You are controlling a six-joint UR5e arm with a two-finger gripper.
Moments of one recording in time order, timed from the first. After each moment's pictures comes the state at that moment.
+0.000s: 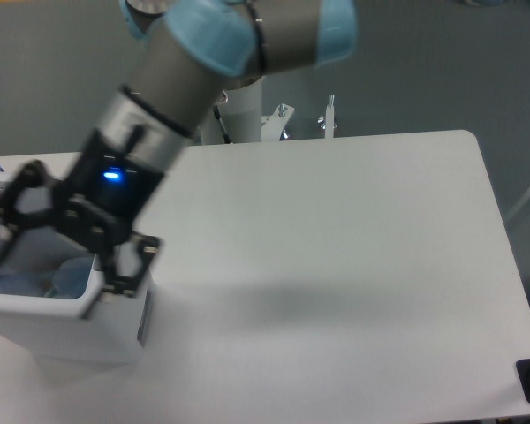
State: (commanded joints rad) arm 2.42 -1.92 -1.32 -0.83 0.75 0.28
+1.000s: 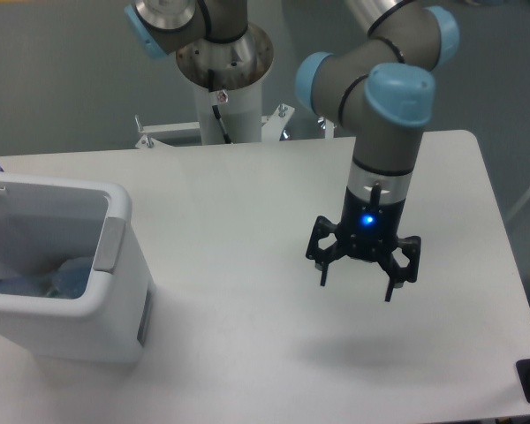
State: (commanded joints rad) arm 2.55 -1.92 -1.58 -0.87 1.45 0.98
